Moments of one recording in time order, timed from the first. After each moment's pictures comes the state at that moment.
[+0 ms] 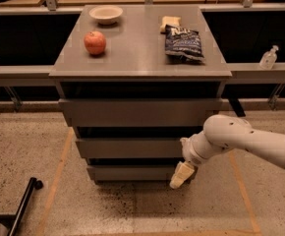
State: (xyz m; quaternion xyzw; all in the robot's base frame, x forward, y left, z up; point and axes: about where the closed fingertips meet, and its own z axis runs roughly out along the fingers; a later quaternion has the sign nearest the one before) arm 0.541 -0.134 0.552 -0.57 0.79 0.12 0.20
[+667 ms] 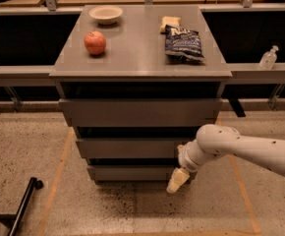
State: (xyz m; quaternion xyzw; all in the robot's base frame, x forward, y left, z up) arm 0.546 -0.133 0.495 -0.56 0.80 0.12 0.18
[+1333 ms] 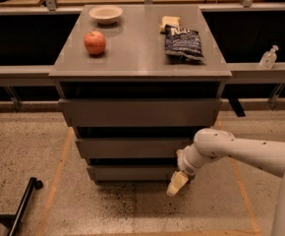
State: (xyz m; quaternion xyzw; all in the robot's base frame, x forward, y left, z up) arm 0.550 -0.131 0.457 -0.56 0.80 0.13 0.16
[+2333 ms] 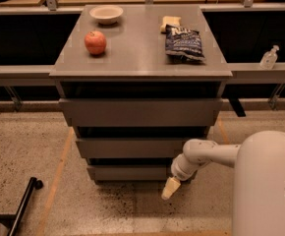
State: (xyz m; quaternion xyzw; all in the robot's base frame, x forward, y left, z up) arm 0.575 -0.128 0.357 -0.54 0.82 0.13 0.14
